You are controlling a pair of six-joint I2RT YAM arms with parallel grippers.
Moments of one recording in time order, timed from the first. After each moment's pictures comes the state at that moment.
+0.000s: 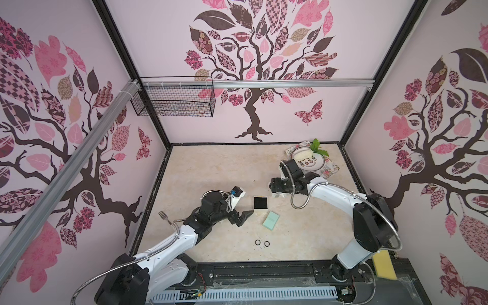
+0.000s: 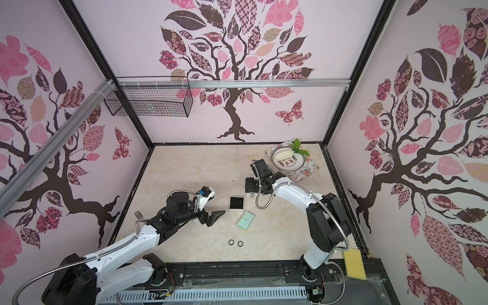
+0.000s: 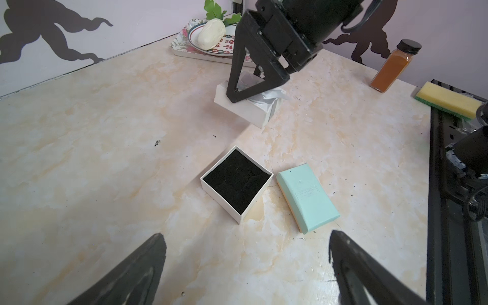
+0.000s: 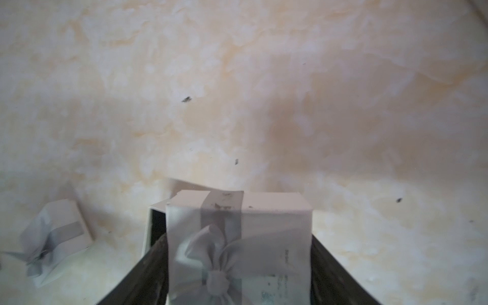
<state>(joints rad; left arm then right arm) -0.58 1.04 0.46 0.12 0.36 0.10 0.57 1.63 1.14 -0.44 -0.03 0.53</state>
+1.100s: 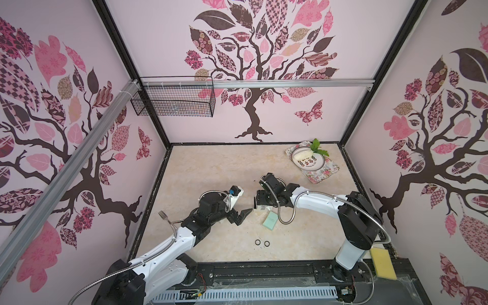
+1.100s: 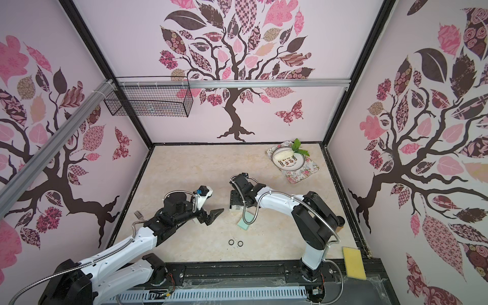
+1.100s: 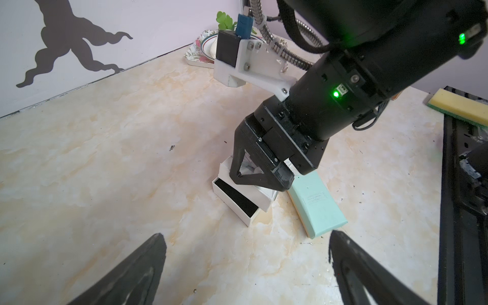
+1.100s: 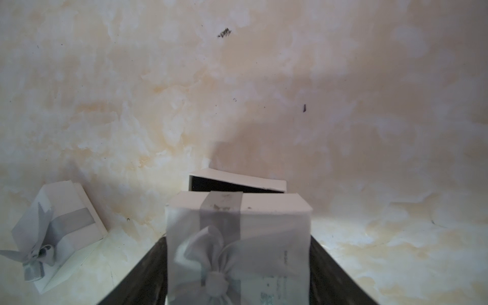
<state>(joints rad) -0.58 1.00 0.46 0.11 0.32 0.10 0.78 1.75 1.12 -0.38 0.10 0.76</state>
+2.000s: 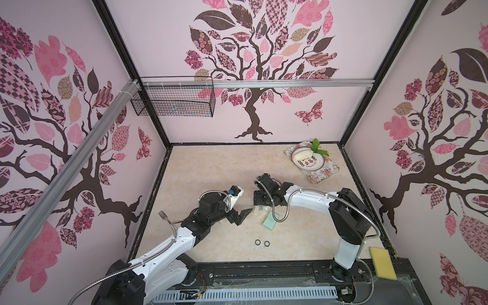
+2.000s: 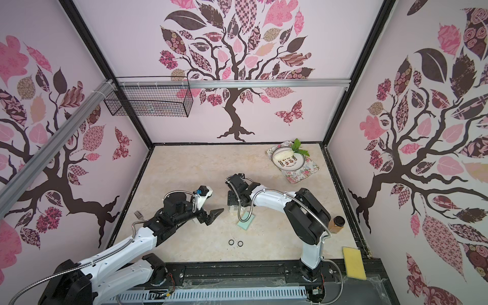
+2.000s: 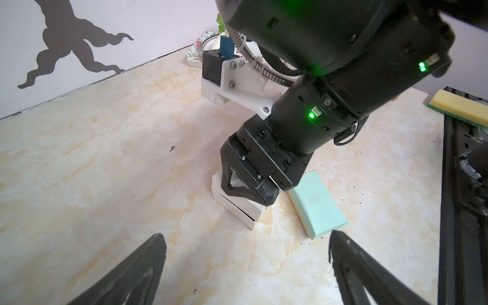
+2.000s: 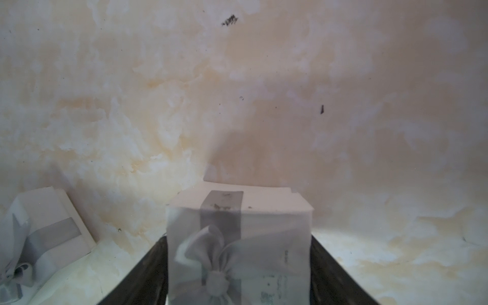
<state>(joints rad) -0.58 1.00 0.46 0.11 0.32 0.10 0.80 1.82 1.19 -0.42 0.12 0.75</state>
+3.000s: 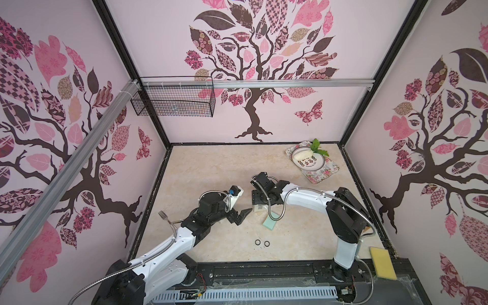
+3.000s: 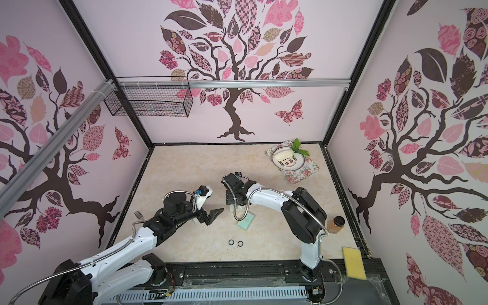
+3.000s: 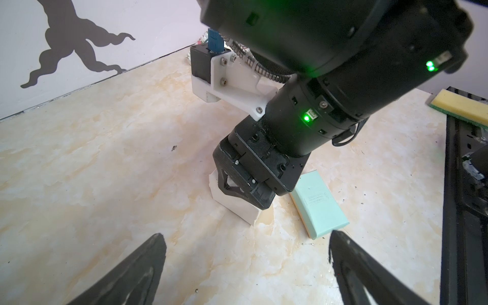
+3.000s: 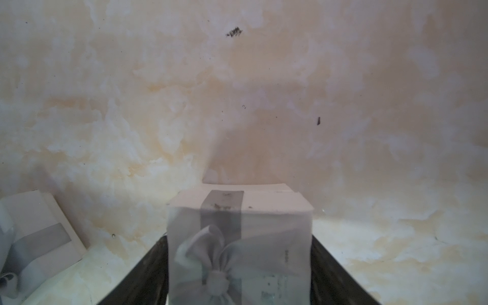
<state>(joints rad) -0.58 1.00 0.46 0.11 0.31 0.10 0.82 1.86 1.28 -0.50 0.18 0.72</state>
